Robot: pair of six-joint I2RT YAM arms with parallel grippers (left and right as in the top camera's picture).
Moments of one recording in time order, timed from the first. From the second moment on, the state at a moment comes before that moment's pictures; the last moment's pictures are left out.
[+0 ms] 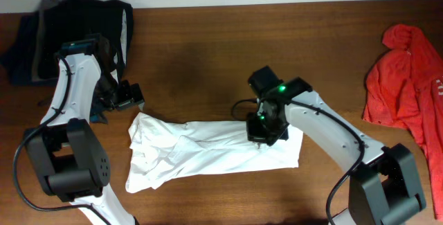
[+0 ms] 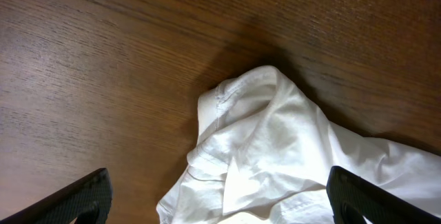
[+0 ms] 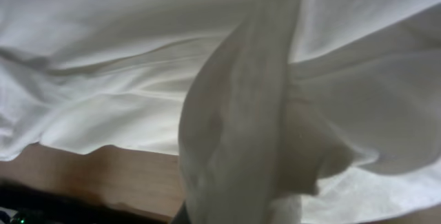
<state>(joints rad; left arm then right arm) 0.12 1.99 1.63 -1.36 0.03 -0.25 0.49 1.71 1.23 -1.05 -0.28 0.53</state>
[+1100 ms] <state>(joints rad) 0.12 1.99 1.63 -1.36 0.03 -0.25 0.49 1.74 1.19 -0.93 -0.14 0.55</state>
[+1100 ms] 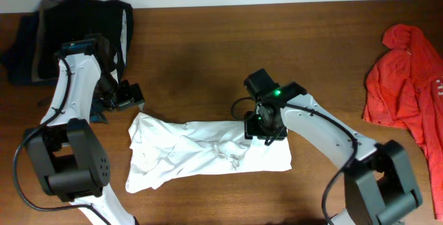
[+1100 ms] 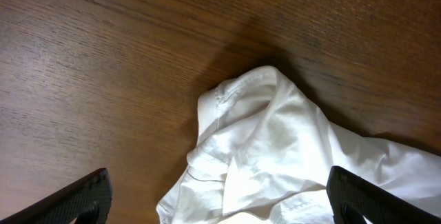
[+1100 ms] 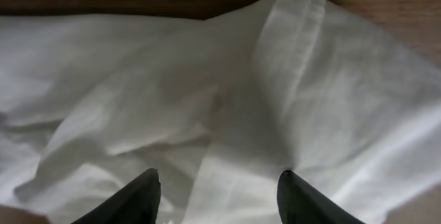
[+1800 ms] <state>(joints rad) 0.12 1.99 1.63 -1.36 0.03 -0.25 0.49 1.82 1.21 -0.92 -0.10 0.60</state>
